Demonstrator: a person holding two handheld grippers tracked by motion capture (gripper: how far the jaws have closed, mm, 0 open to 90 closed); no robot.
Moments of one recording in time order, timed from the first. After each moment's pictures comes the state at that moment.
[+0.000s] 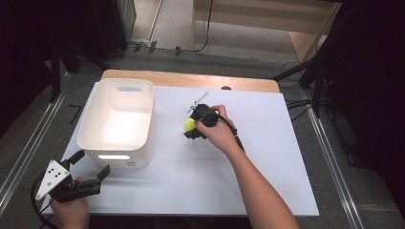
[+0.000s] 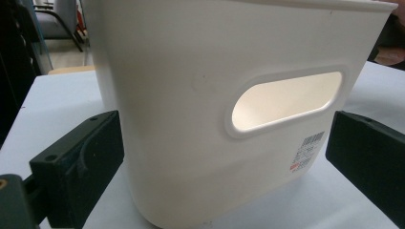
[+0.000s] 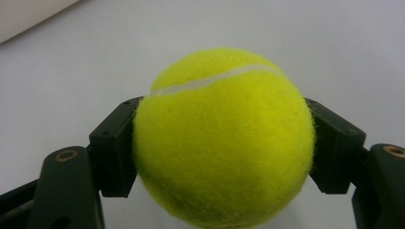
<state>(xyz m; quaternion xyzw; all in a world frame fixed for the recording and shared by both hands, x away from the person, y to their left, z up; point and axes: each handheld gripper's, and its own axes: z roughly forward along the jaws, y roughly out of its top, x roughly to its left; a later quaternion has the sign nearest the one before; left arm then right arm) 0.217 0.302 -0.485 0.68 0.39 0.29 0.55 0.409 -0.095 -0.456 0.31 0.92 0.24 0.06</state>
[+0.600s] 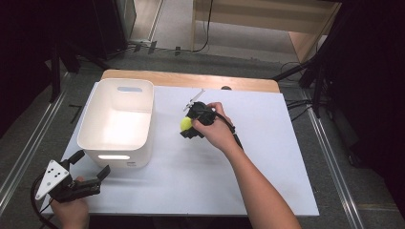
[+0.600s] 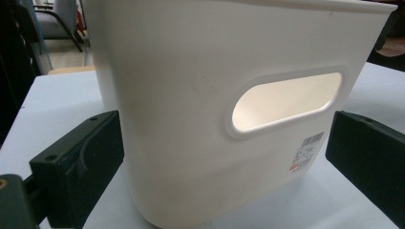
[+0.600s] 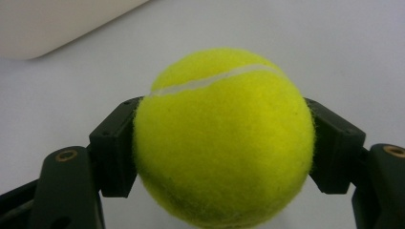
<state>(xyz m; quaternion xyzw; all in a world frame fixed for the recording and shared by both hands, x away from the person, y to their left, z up) 0.217 0.302 -0.485 0.68 0.39 0.29 0.55 0.404 -0.084 -0.438 0.29 0.92 0.25 0.05</state>
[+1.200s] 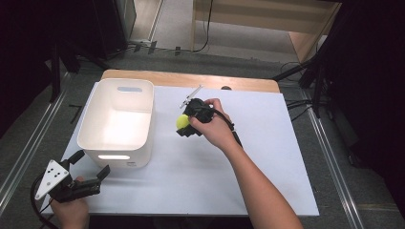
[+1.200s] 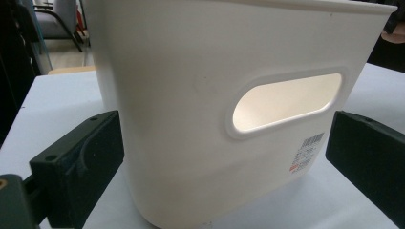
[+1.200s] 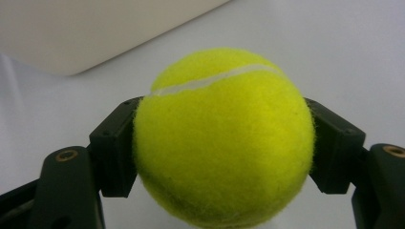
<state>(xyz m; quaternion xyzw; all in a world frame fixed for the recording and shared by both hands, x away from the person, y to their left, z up) 0.217 0.302 -0.485 0.68 0.39 0.29 0.55 0.399 -0.077 -0.416 0.27 0.92 0.27 0.05</state>
